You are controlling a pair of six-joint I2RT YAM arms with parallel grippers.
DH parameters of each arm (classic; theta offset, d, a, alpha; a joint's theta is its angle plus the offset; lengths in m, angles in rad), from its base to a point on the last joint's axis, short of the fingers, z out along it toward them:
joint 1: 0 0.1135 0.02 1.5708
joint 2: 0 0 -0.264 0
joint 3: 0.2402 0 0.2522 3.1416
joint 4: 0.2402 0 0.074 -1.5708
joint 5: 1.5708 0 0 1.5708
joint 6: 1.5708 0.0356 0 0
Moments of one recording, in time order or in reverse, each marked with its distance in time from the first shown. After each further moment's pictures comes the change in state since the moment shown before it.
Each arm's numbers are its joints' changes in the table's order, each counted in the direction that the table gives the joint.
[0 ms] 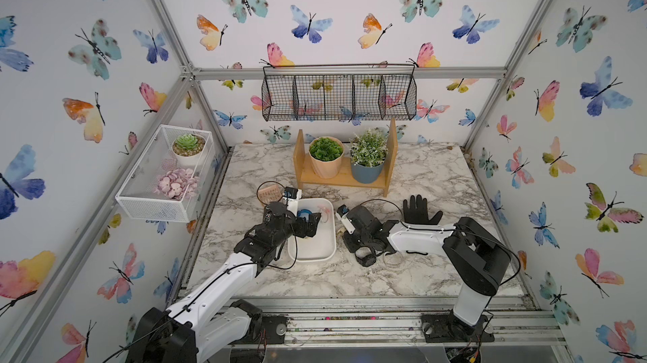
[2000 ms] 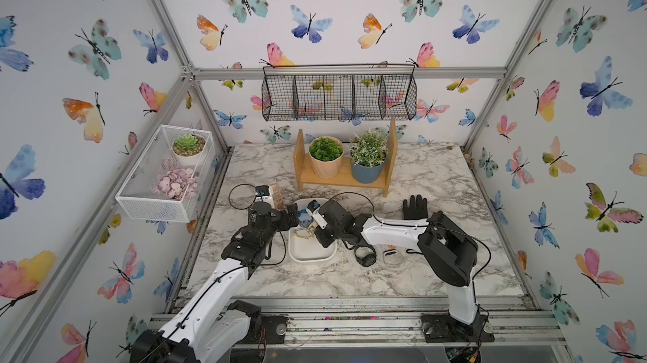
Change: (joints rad) left arm 0.145 0.087 -0.009 0.080 -0.188 -0.158; right arm 0.114 -0.216 0.340 0.038 -0.019 -0.024
